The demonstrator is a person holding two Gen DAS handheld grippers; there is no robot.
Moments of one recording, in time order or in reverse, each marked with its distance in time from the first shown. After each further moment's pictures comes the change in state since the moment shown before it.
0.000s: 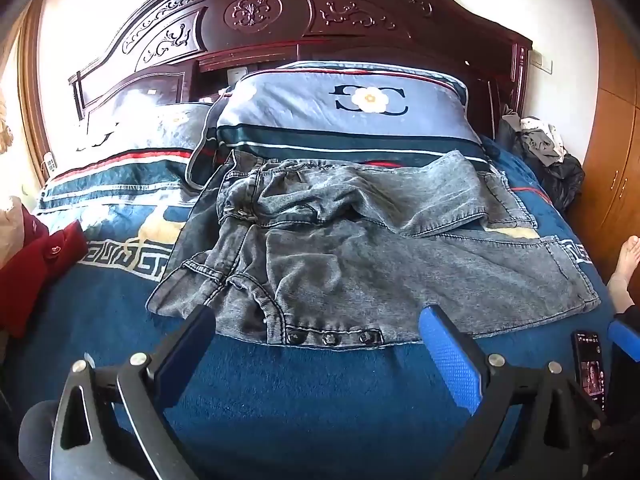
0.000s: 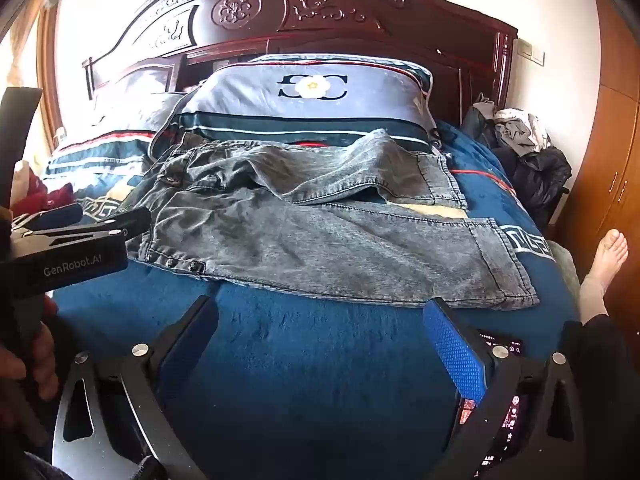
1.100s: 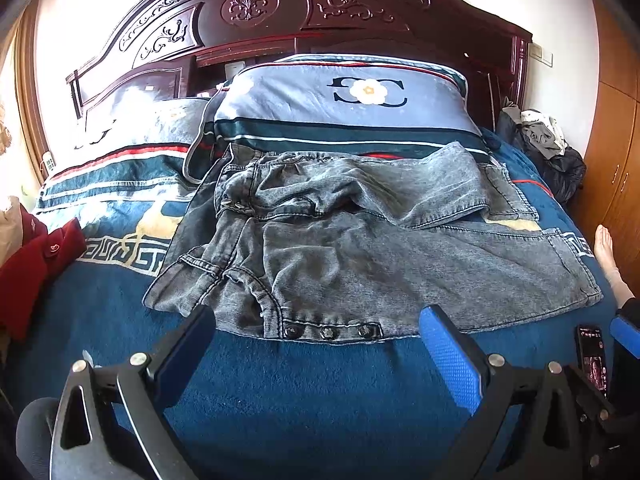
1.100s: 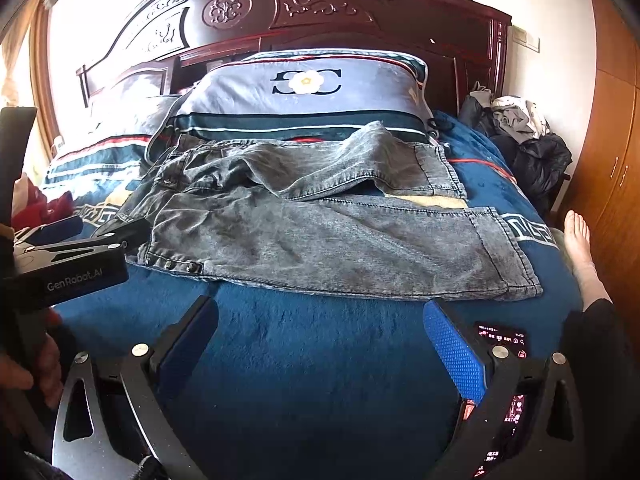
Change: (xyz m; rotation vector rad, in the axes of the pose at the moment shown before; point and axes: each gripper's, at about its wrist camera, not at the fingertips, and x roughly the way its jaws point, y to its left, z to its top) left arm 0.006 -0.004 -0.006 0.016 0.021 0.006; right arm 0.002 -0.005 0.000 0.045 0.020 0.015
